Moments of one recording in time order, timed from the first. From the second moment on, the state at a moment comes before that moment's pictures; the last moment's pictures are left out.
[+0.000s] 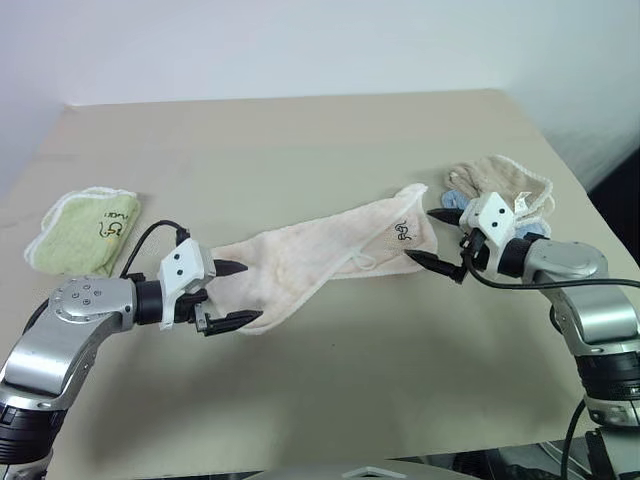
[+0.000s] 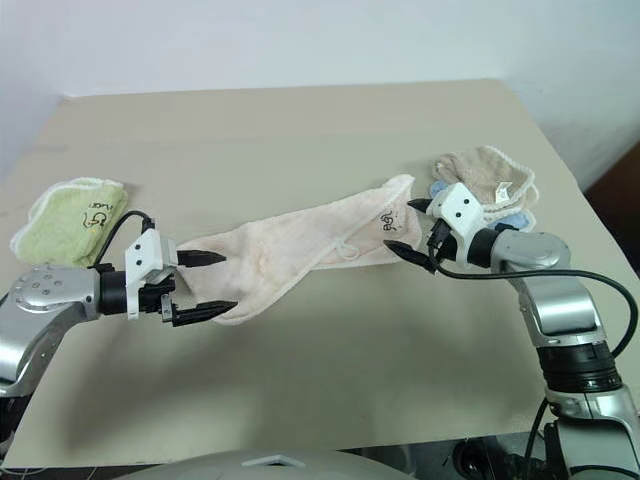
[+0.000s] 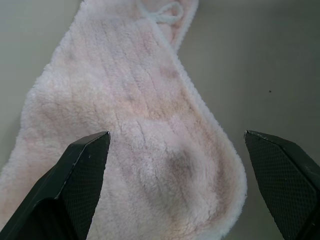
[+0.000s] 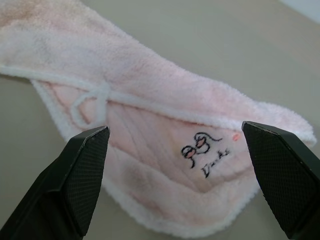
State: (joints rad) left arm -0.10 0.89 0.09 -0.38 -0.46 0.47 -1.06; right arm -0.33 -0.74 -0.04 -0.10 0.28 0.35 0.89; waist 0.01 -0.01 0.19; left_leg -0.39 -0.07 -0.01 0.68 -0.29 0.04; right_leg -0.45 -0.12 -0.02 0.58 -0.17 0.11
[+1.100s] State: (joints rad) left arm -0.30 0.97 -0.25 -0.22 -0.19 0.23 -1.41; right arm -0.23 -0.71 -0.04 -0.23 0.30 0.42 0.84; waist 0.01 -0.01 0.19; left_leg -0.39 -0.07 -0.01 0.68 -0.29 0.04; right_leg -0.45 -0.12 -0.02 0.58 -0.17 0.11
